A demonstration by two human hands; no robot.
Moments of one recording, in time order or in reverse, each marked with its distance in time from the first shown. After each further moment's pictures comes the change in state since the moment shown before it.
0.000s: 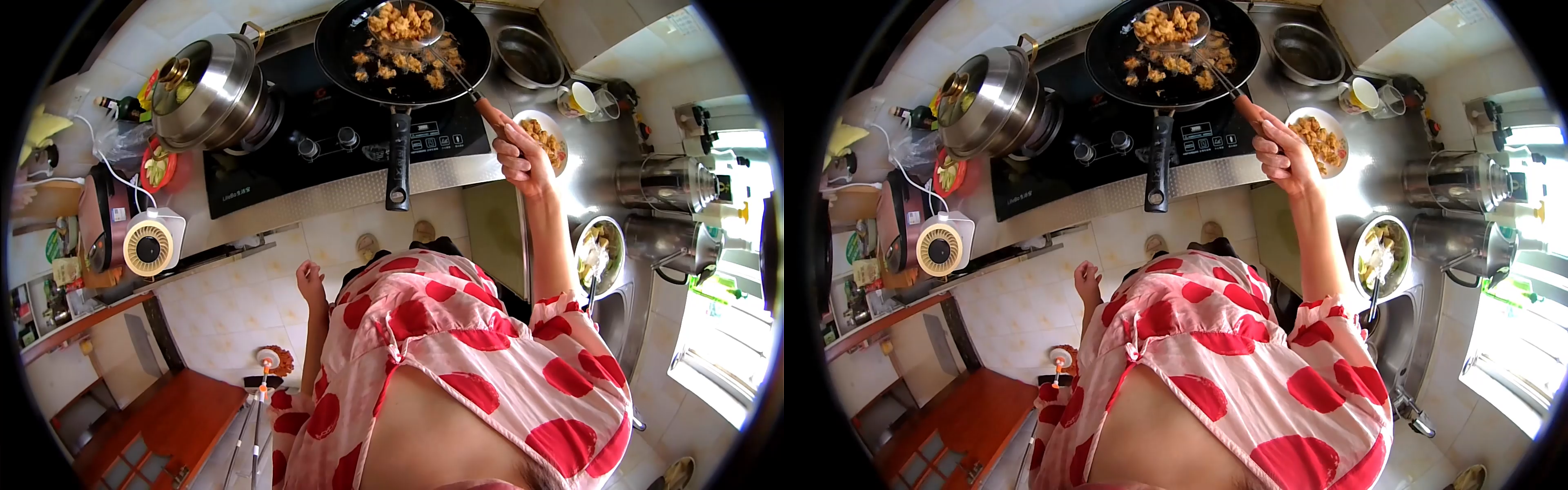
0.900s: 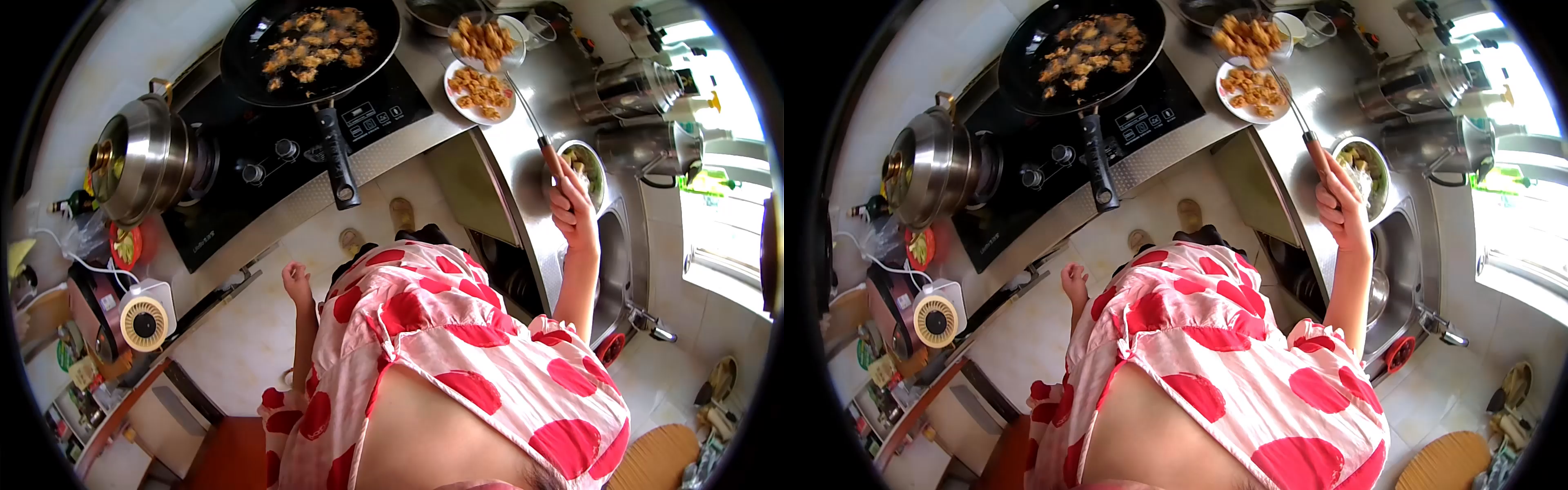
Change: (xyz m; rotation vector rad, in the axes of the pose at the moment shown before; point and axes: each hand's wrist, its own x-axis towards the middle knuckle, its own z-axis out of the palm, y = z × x) left_hand 0.043 0.000 0.015 0.167 -0.266 -0.027; right_hand -0.198 0.021 -0.013 -0.211 0.558 -0.321
